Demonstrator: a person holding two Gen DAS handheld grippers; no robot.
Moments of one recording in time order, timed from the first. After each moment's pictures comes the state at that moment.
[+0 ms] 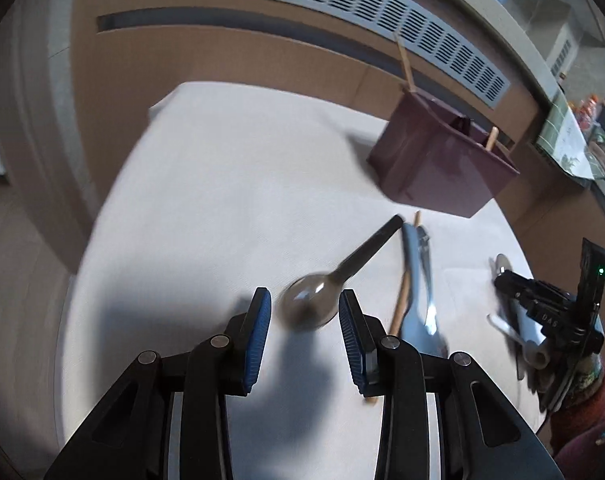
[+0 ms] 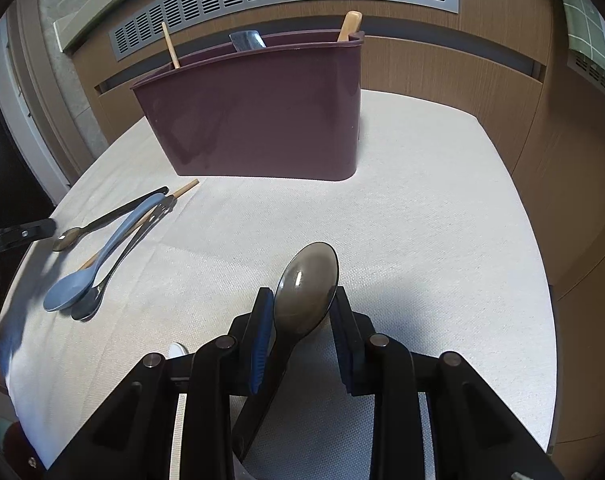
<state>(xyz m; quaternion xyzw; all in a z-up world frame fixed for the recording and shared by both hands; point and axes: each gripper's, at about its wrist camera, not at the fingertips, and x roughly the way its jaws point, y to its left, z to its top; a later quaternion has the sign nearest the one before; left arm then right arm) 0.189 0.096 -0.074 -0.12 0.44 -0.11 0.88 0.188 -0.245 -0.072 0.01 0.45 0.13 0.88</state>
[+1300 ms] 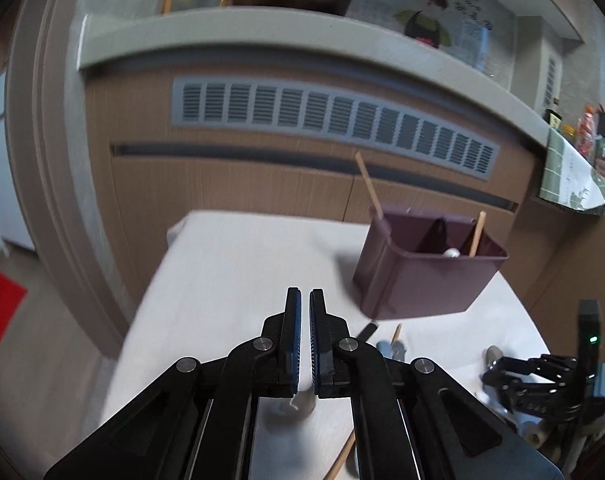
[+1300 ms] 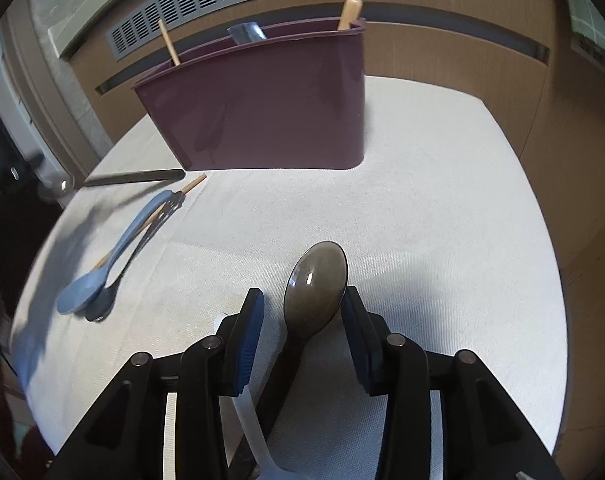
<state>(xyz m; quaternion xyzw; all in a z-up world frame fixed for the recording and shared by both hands) 0.198 0.052 0.010 -0.06 0.28 -0.06 0.96 0.195 -0.244 -0.073 0.02 0.48 0.14 0.87</state>
